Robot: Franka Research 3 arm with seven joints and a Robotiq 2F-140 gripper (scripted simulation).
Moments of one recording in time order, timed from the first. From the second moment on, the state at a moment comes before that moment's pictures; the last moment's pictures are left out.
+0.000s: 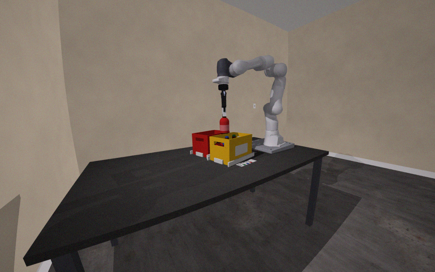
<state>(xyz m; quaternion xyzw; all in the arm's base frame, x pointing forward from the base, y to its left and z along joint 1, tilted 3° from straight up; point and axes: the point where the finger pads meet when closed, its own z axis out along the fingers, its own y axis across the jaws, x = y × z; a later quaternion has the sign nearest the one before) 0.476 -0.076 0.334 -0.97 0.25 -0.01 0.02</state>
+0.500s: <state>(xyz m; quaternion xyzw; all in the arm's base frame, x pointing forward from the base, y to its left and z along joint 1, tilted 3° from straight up) 0.458 -0.059 0.334 -0.97 0.25 -0.02 0.02</state>
